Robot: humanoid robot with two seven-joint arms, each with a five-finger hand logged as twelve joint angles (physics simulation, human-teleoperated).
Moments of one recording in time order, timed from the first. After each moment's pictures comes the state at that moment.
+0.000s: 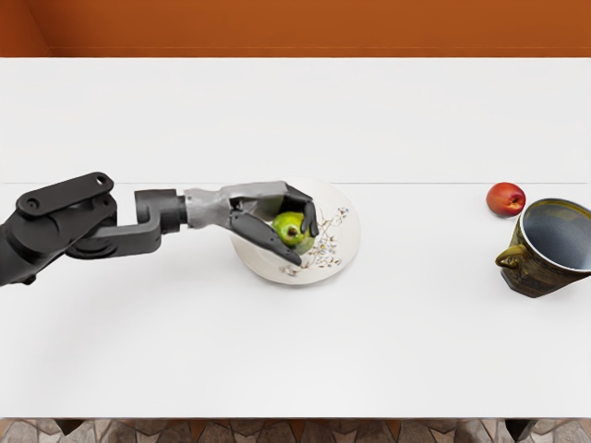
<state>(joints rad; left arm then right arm) -1.04 0.30 -0.07 -0.82 0.75 -0.62 -0.61 -0.04 0.00 -0.06 0.14 0.04 0.06 -0.06</state>
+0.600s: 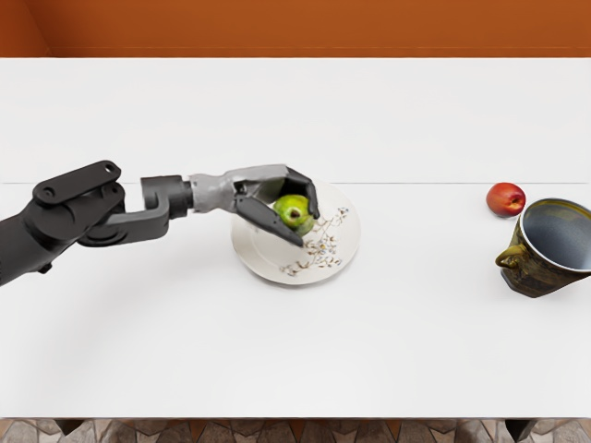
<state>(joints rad) -1.07 0.22 -0.07 -0.66 0.73 -0.61 -0.61 -0.04 0.00 -0.06 0.14 0.04 0.06 -0.06</state>
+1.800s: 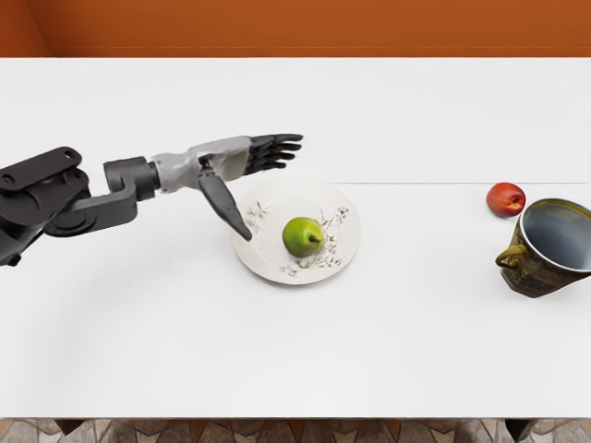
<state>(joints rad) -1.08 0.31 -0.07 -0.64 0.63 -0.61 -0.61 -0.04 0.00 -0.06 0.14 0.04 0.06 -0.06</state>
